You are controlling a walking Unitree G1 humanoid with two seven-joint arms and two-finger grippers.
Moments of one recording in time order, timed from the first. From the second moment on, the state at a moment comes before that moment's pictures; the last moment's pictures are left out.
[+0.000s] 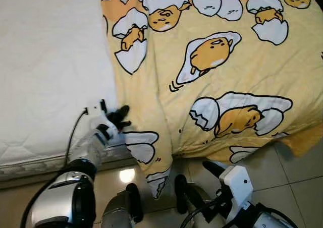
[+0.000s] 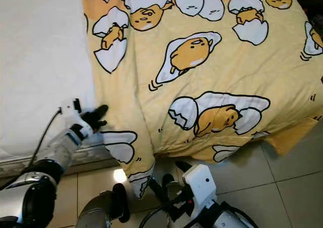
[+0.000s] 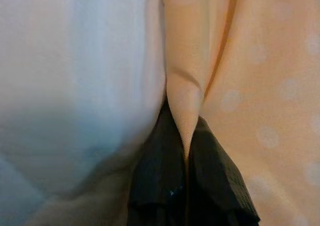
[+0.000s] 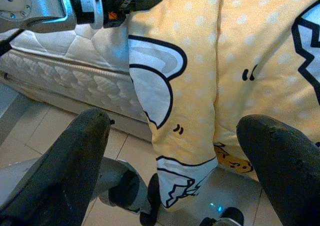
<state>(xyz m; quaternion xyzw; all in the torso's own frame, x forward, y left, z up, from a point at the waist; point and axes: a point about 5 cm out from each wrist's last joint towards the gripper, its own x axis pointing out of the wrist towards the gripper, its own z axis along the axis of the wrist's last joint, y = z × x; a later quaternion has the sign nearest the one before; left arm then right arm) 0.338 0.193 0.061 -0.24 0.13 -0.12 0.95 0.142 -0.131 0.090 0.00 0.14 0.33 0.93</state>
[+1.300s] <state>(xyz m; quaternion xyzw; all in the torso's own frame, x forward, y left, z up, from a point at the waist) 0.305 0.268 0.047 0.02 0.13 0.09 0.99 0.144 -0.135 0.088 -0.01 0.15 0.35 0.92</state>
